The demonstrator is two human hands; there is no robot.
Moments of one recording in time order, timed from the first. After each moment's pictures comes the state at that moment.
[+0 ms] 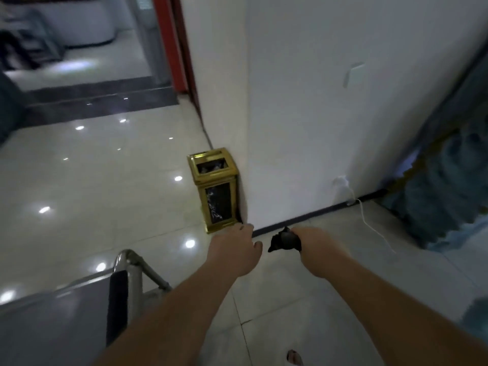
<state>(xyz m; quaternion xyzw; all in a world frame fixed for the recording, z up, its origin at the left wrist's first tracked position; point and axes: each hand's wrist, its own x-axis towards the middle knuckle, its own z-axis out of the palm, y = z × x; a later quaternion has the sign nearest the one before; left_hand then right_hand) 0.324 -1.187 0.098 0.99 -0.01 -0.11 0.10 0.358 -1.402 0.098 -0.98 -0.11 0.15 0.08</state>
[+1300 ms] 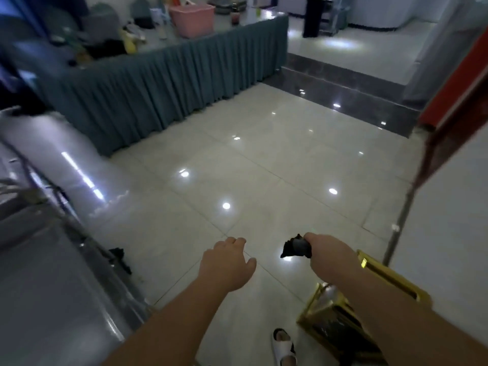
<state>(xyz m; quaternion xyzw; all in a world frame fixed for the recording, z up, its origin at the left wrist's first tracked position) 0.594 -0.712 0.052 0.84 0.50 -0.10 0.19 0.833 -0.800 0.077 -0.81 -0.55 0.18 -0.05</state>
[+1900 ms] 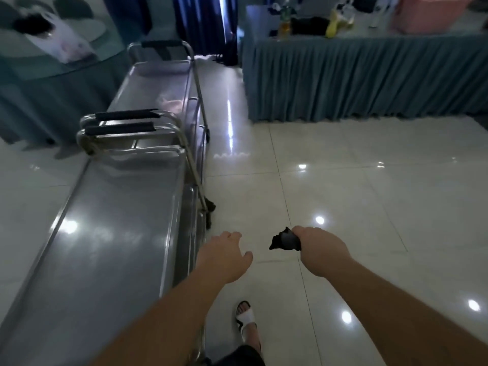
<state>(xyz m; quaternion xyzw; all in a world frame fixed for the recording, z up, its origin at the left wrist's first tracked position) 0.476 -0.581 0.040 0.57 0.79 -0.04 0.24 0.699 -0.478 0.067 -0.50 -0.84 0.18 -0.14</state>
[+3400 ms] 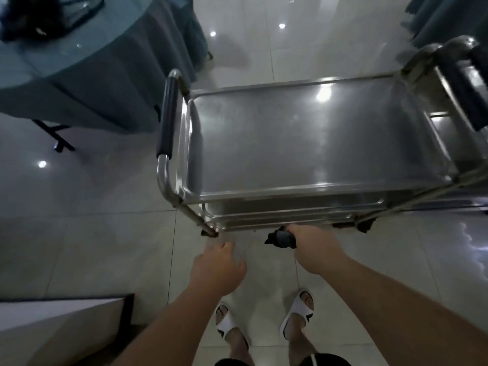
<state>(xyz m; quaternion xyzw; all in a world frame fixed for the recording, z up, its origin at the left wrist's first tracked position) 0.558 -0.605 -0.063 -0.22 0.91 0.16 0.31 0.412 -0.412 -0.033 0.24 -0.90 0.00 -0.37</state>
